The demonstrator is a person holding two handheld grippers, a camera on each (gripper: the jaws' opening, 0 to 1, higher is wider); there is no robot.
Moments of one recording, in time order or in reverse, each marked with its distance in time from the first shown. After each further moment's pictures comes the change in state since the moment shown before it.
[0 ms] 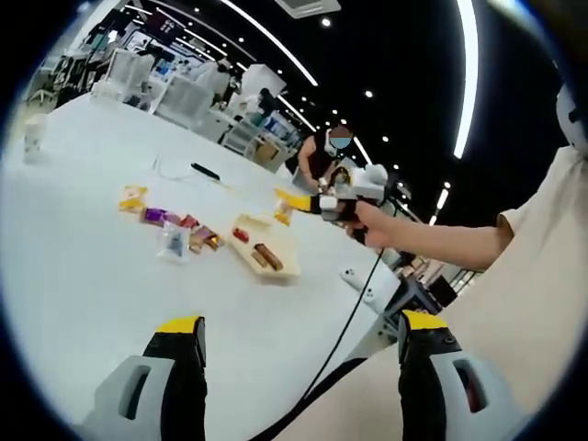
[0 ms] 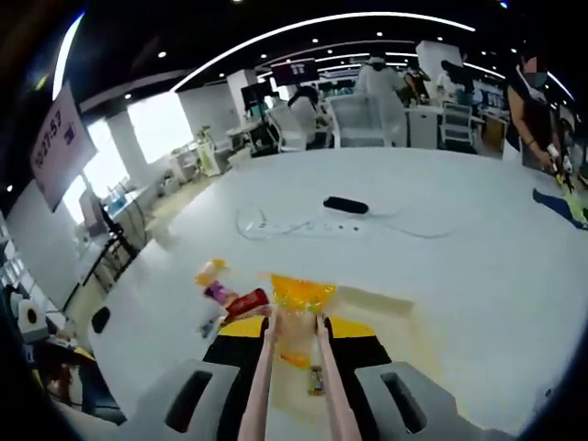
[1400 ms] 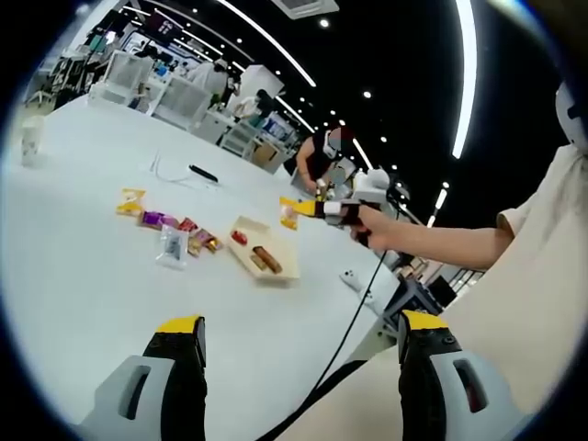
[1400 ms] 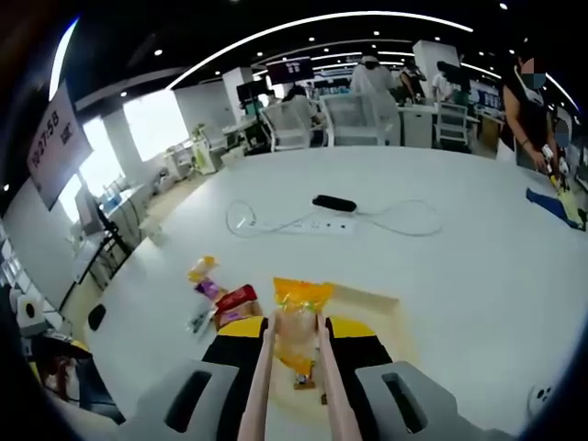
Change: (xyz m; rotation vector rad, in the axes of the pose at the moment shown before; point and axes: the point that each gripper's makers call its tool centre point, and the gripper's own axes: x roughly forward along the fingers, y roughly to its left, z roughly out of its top) left arm 0.003 0.000 0.003 0.005 -0.005 -0.006; right arm -0.011 -0.015 -0.003 -0.001 0.009 -0.026
